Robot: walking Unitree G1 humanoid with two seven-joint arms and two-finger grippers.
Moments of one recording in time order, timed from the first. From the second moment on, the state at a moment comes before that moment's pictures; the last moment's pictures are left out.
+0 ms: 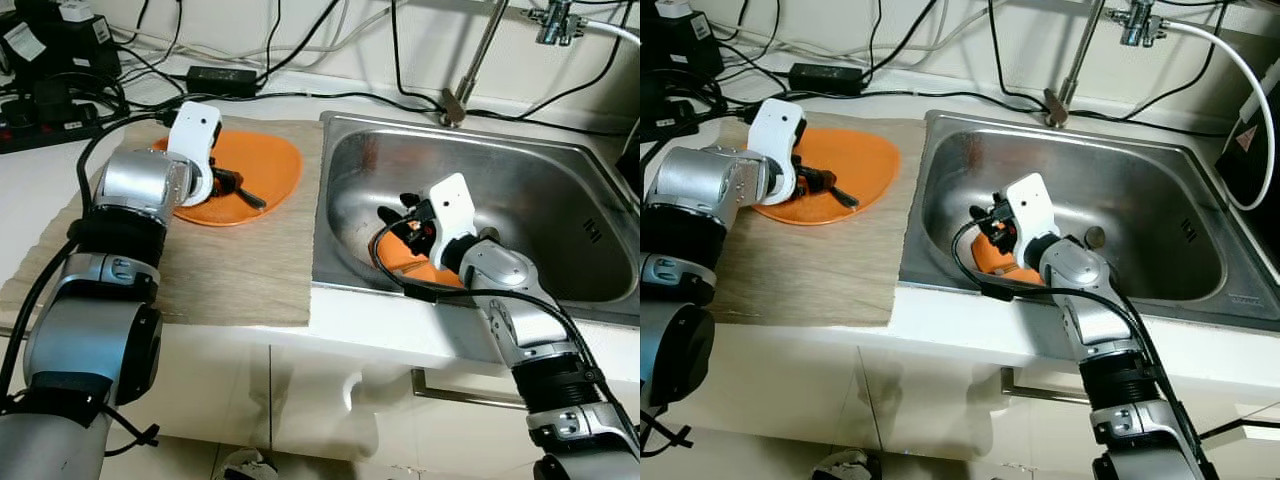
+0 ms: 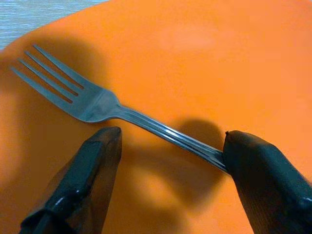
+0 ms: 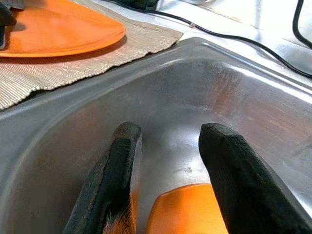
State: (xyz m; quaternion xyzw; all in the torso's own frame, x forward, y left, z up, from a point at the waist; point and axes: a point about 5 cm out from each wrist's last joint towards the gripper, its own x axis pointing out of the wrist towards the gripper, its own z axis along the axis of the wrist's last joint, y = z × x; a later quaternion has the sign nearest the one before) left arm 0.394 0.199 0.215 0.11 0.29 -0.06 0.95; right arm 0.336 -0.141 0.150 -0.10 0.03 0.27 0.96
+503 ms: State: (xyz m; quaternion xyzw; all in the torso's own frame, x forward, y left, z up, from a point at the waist) left arm 0.395 0.212 0.217 0.11 0.29 -0.06 0.95; right arm 0.338 -0.142 0.151 -0.10 0.04 0.27 0.96
